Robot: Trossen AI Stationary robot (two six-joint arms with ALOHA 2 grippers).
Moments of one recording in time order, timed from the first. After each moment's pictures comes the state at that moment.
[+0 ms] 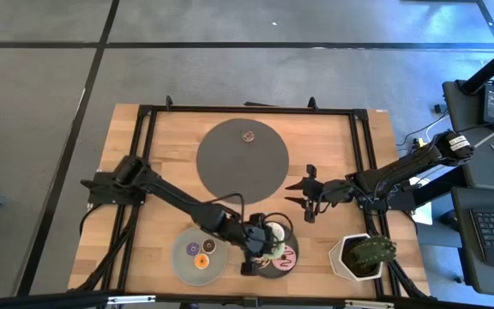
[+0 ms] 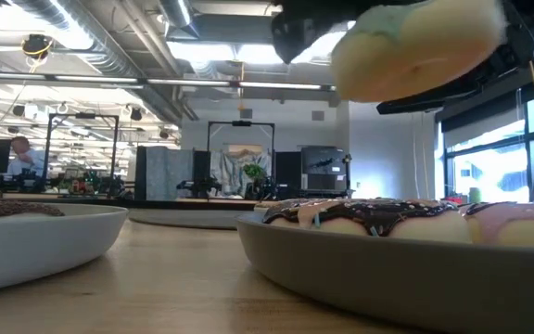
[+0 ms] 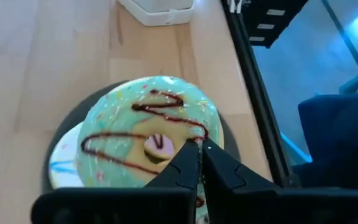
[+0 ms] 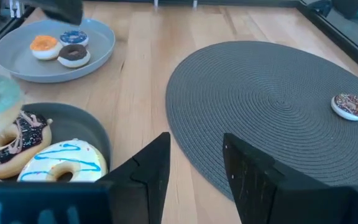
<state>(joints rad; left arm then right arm) -0.41 2.00 1.56 -0.29 -0.08 -0.34 0.33 1.13 0.45 0.19 0.40 0.15</state>
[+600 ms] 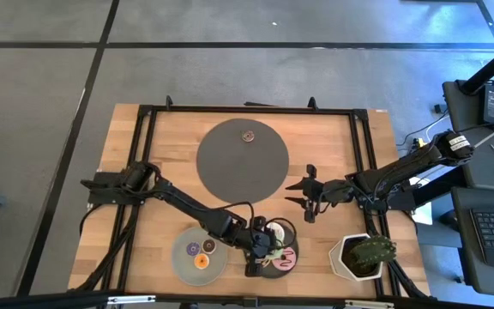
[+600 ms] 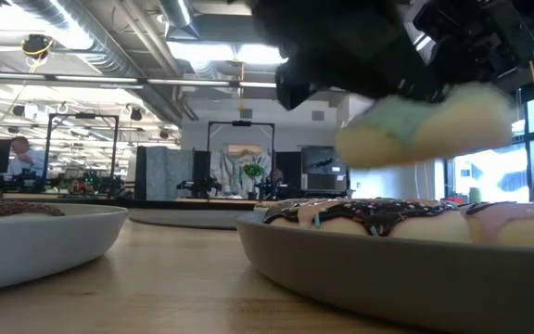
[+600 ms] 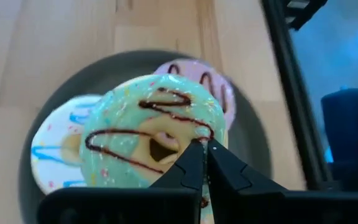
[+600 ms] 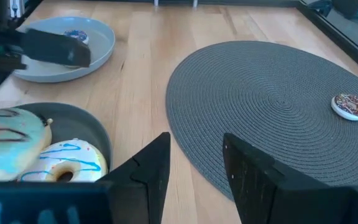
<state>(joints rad) -0.41 2.11 1.59 -0.28 -0.10 -0.39 0.33 1.13 0.45 0.19 0.40 0.15</state>
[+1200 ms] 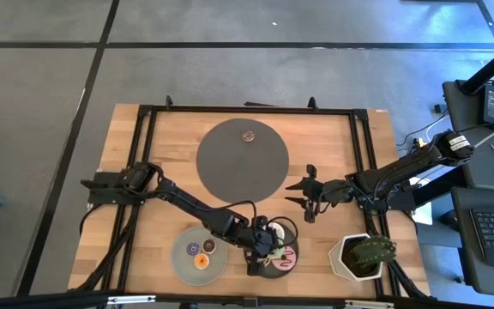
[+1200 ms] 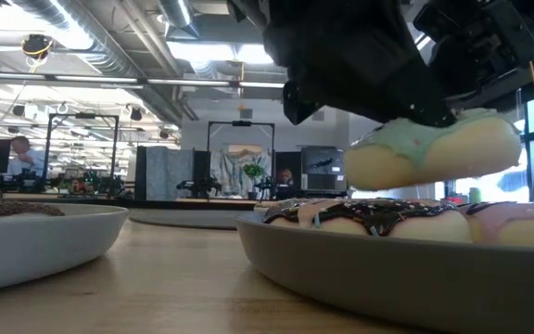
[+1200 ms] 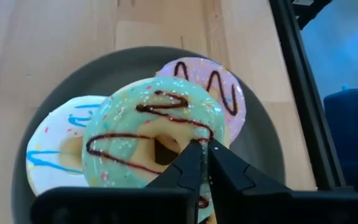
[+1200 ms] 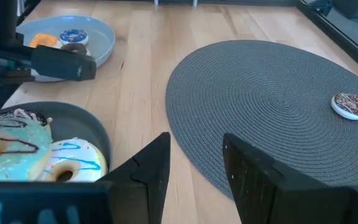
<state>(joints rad) -0.40 2.14 1.59 -0.25 -0.09 -0.39 0.33 1.13 0.45 0.19 0.40 0.15</state>
